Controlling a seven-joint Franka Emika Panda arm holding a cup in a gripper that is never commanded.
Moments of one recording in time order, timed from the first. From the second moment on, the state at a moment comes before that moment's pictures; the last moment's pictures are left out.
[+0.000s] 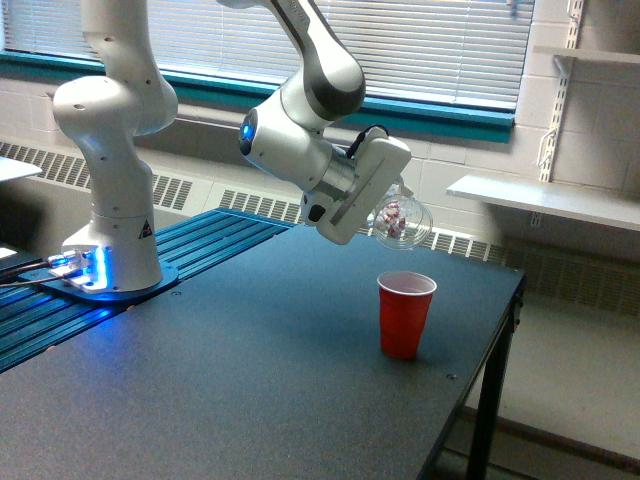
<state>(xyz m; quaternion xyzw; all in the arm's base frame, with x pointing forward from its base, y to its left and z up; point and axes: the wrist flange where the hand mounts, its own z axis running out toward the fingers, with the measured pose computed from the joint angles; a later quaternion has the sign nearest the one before) 0.436 0.040 0.265 -0.50 0.68 0.06 0.53</state>
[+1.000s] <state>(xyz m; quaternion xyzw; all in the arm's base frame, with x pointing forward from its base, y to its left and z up) 0.438 0.037 0.253 -0.46 0.69 0.08 0.55</state>
